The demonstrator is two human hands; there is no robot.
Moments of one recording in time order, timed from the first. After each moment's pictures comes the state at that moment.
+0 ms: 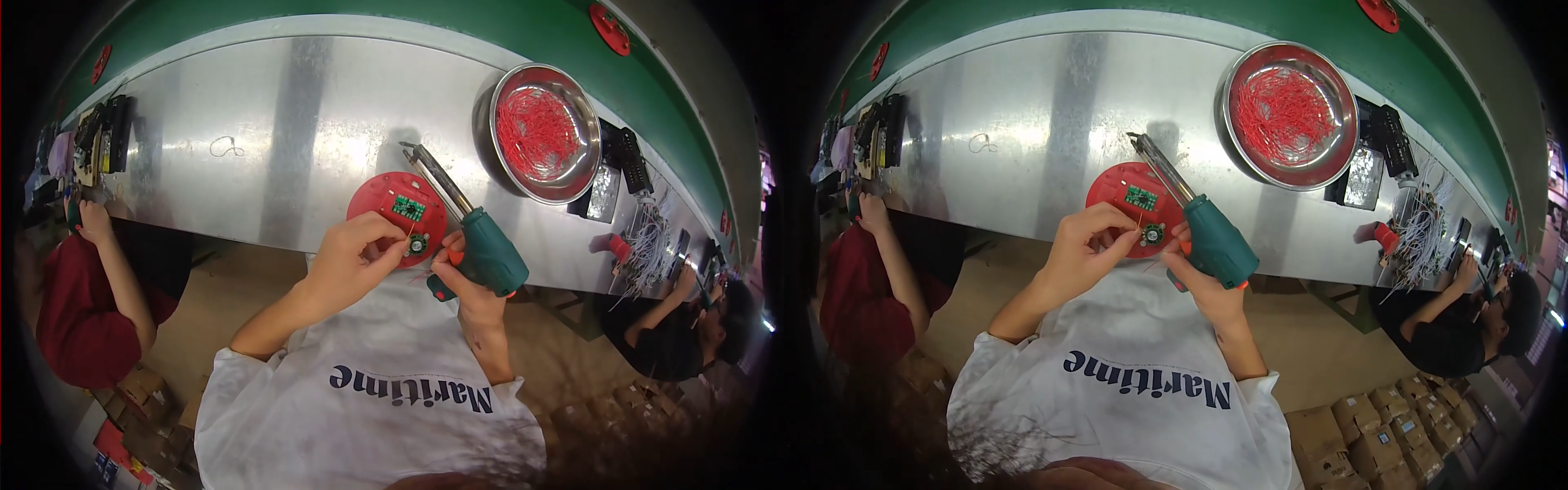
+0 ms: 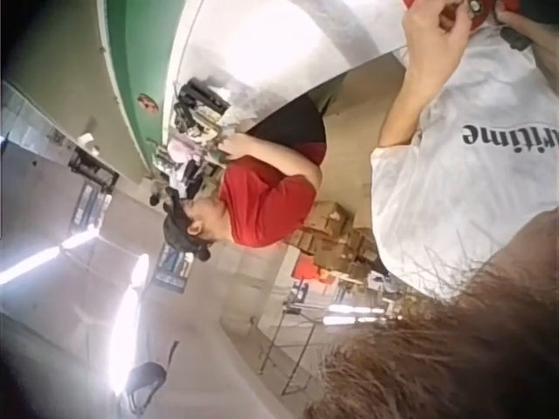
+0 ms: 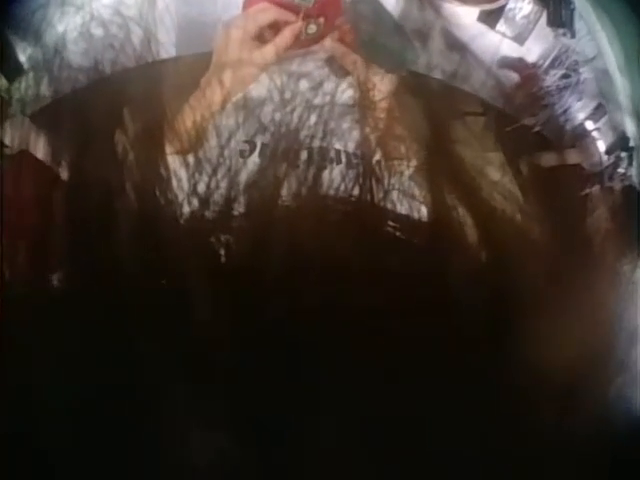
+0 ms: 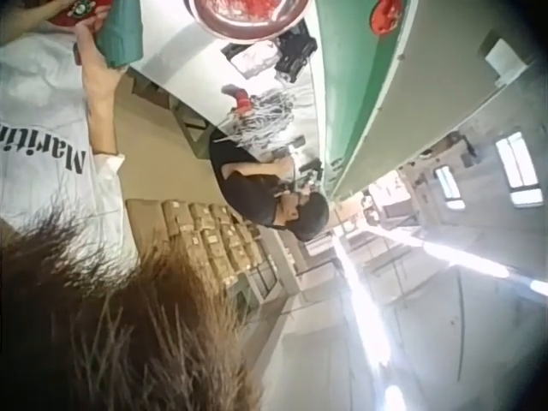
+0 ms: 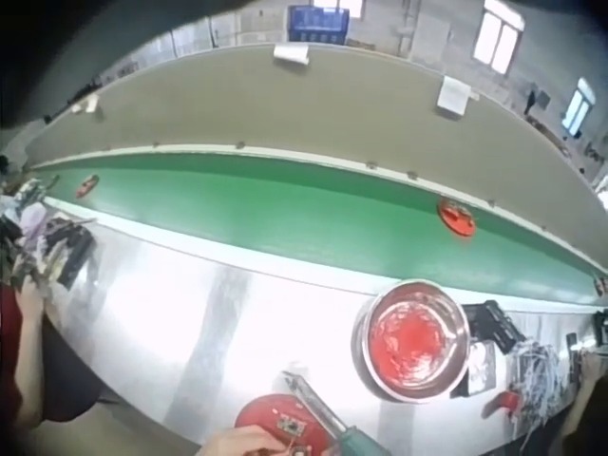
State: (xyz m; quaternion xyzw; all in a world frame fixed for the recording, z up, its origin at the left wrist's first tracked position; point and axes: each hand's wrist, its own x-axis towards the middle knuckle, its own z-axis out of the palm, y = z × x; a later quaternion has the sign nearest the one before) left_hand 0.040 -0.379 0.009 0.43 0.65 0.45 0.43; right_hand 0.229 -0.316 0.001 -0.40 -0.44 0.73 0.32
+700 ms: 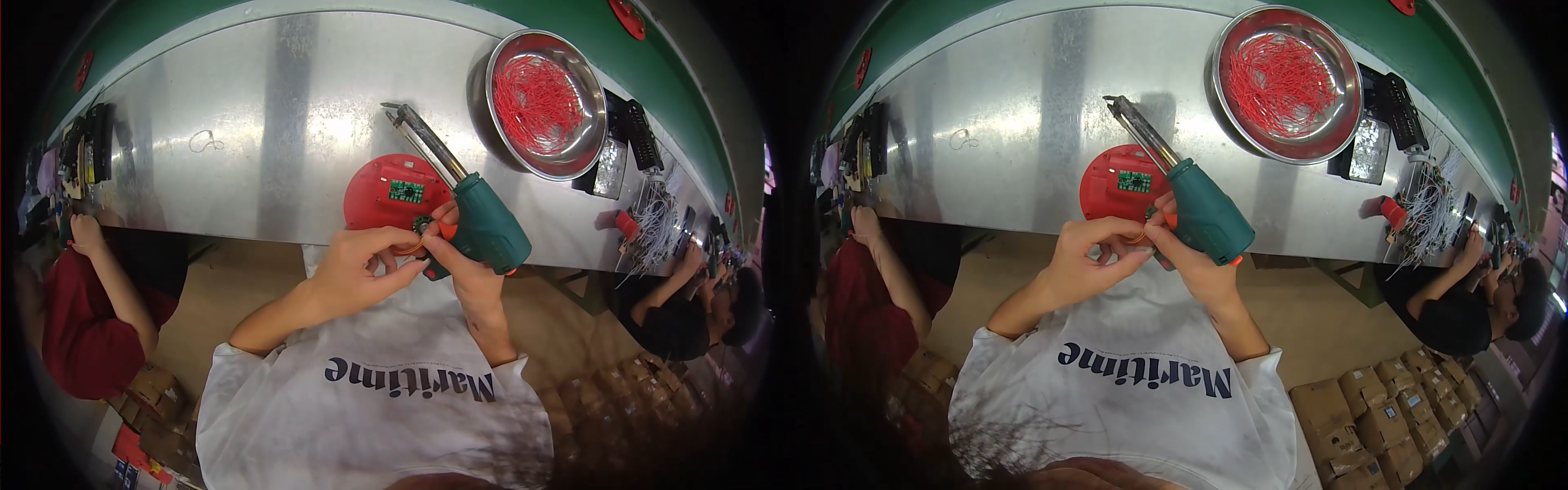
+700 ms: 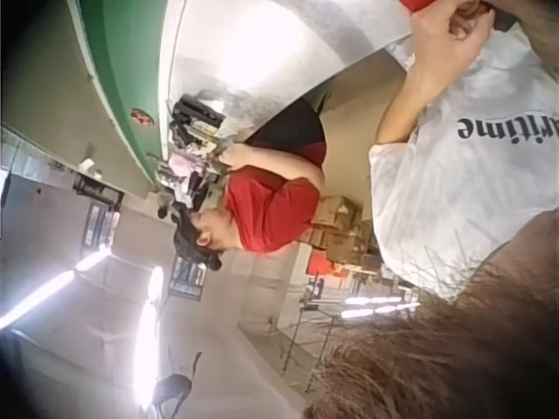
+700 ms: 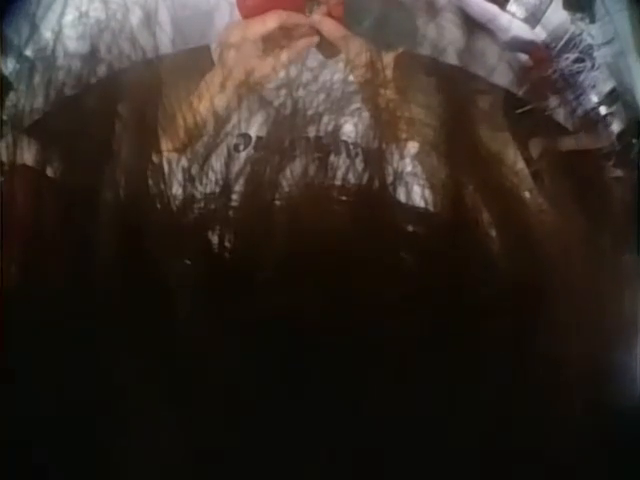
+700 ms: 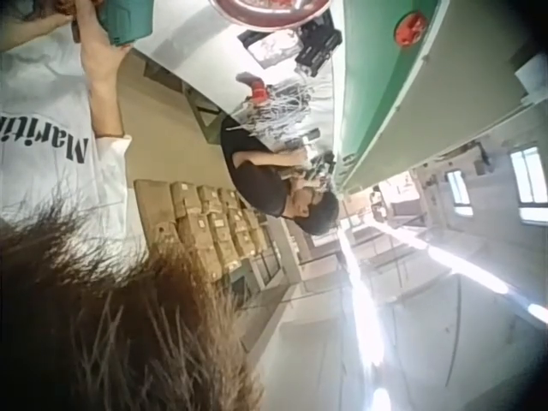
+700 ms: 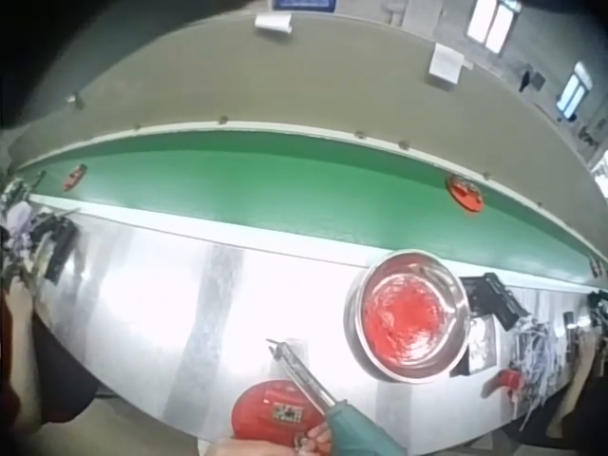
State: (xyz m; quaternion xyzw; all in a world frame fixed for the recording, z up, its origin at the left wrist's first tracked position) left_hand 0.054 -0.387 0.011 0.44 0.58 0.46 0.51; right_hand 0.214 -0.311 0.007 -0.40 -0.42 0.75 0.32
